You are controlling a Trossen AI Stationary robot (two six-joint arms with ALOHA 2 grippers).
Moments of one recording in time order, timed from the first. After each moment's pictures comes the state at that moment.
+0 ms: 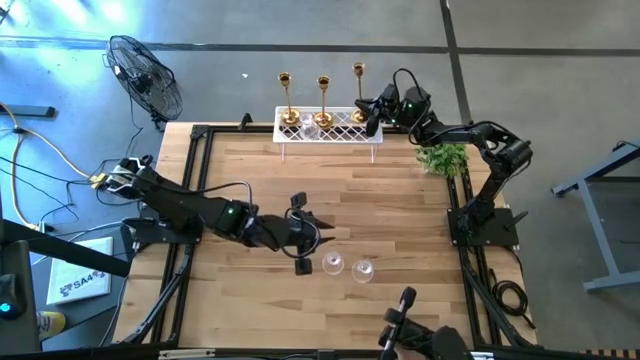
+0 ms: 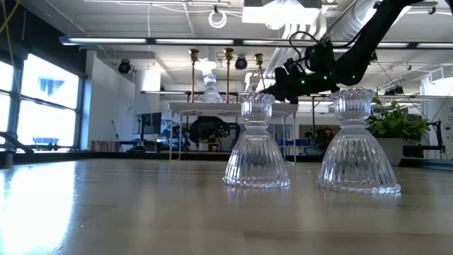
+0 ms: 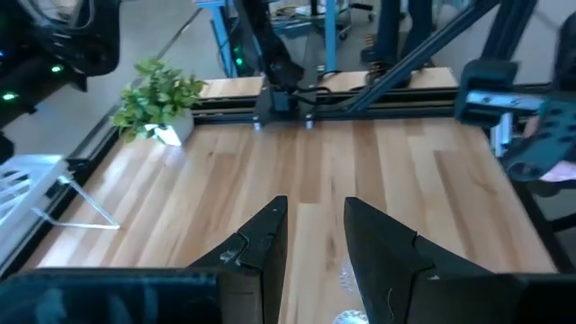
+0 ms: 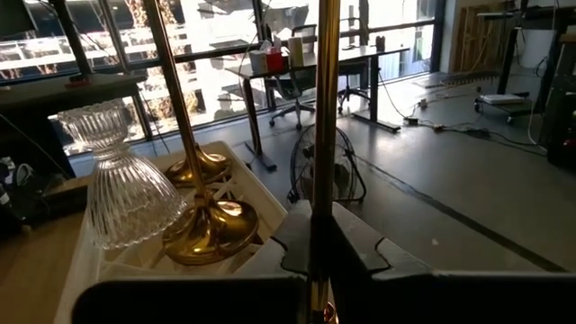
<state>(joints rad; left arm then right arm) -0.37 1.51 1.34 -0.22 -0.48 -0.10 -0.92 1.73 0.87 0.82 -0.46 0.07</state>
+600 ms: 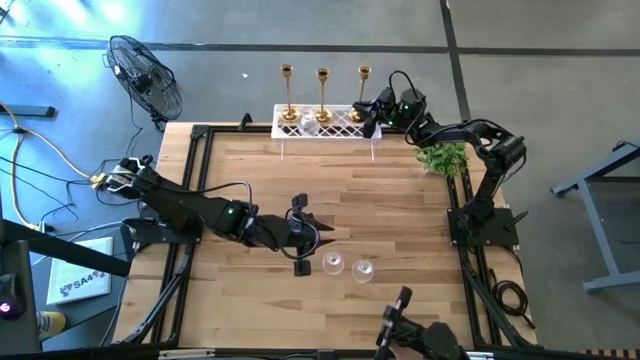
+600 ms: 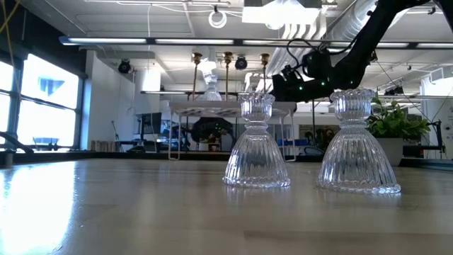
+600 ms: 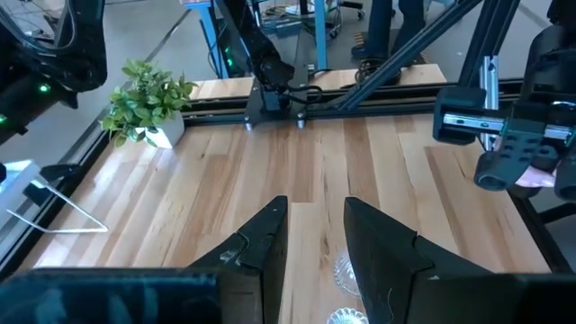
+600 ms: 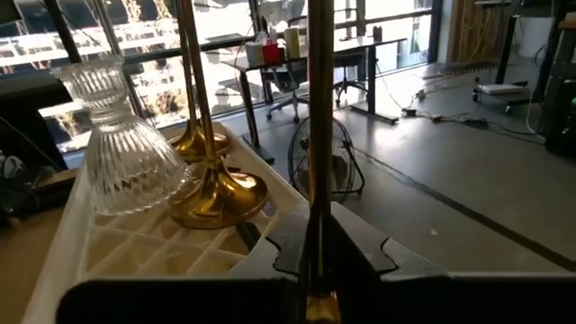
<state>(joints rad) -0.37 1.51 1.34 -0.22 -0.45 -0.08 -0.92 1.79 0.87 0.81 -0.44 0.05</state>
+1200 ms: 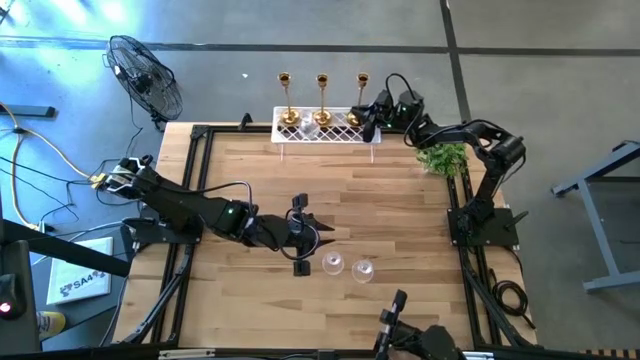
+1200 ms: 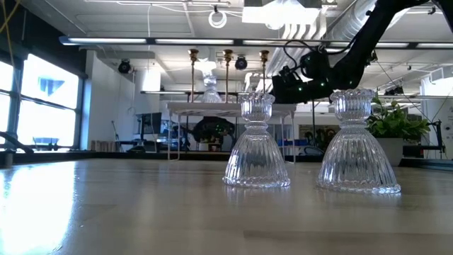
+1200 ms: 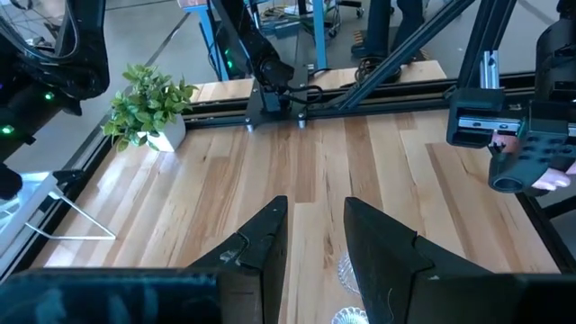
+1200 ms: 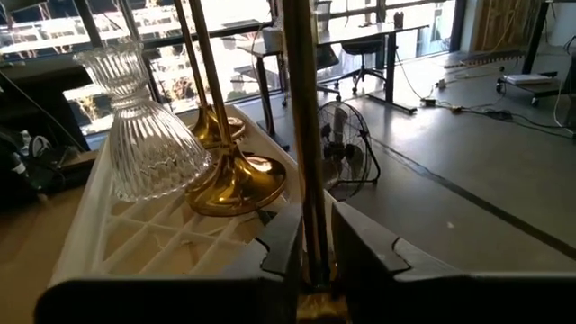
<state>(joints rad) -0.37 1.51 1.34 -0.22 -0.45 -0.06 -0.90 1.79 0.87 0.81 -0.49 0.04</state>
